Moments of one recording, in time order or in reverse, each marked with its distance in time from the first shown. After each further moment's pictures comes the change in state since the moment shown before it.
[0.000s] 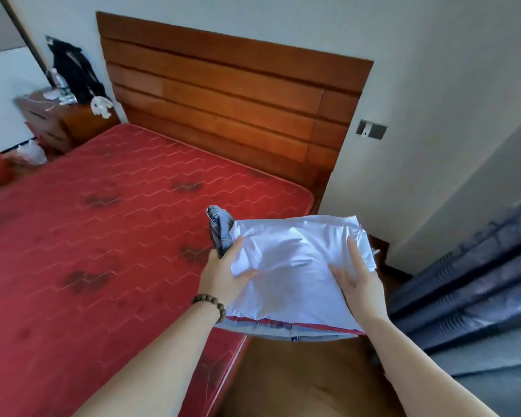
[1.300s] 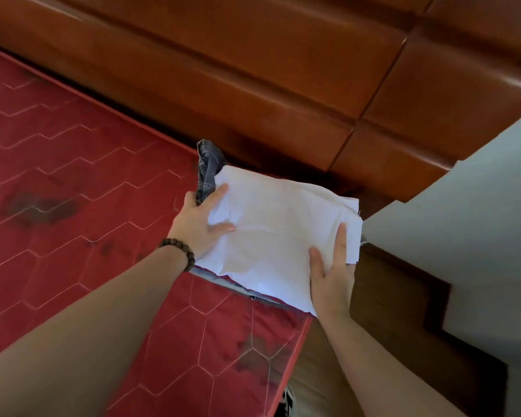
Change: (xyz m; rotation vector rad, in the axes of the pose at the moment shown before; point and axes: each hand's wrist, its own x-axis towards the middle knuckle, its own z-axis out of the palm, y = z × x) left_hand 0.661 -0.149 0.315 0.175 -0.230 -0.084; right_hand 0.595 0.226 0.308 -0.044 0.016 0.288
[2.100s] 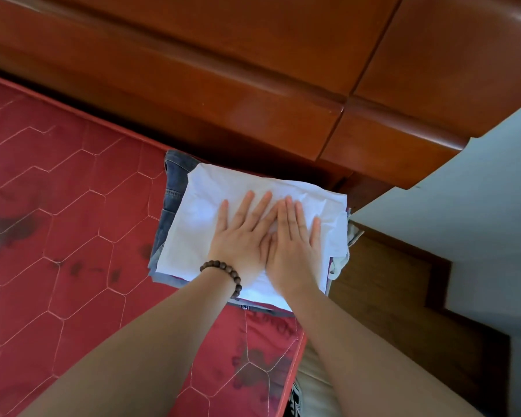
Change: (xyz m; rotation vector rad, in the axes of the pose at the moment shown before) left_hand 0.007 0.052 0.092 0.682 -0.138 0.387; right_hand 0.041 -0.002 0.060 -0.668 -0.074 -0.392
